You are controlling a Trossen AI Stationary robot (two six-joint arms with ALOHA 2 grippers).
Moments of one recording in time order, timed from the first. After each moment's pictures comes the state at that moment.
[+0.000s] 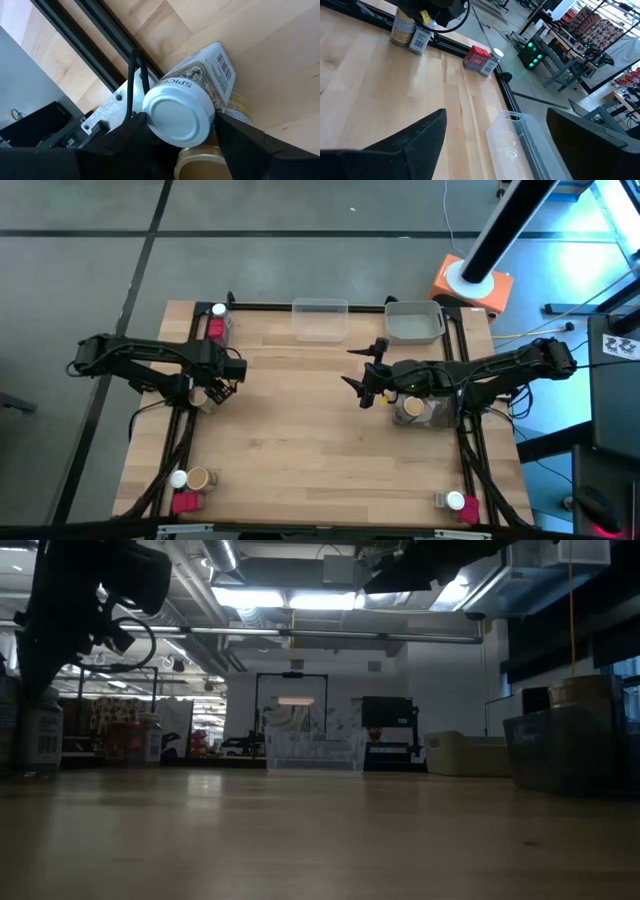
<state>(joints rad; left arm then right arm) 0.09 1.16 0.80 -1.50 -0.19 -0.77 0.14 1.28 0.87 0.11 0.52 -0.40</state>
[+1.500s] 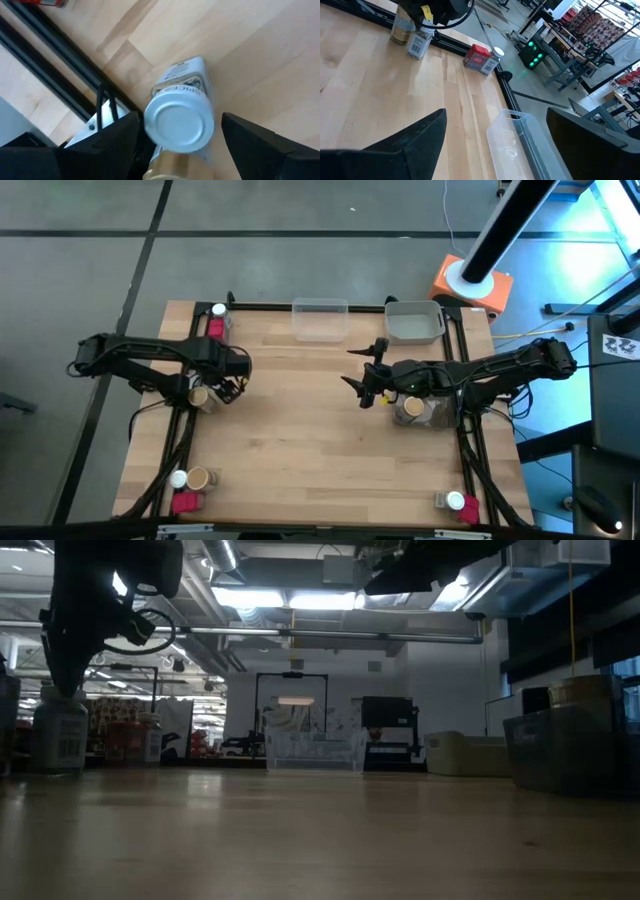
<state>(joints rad) 0.10 1.16 0.85 -1.39 -0.17 -0.70 0.14 1.28 0.87 0.10 0.52 -0.40</state>
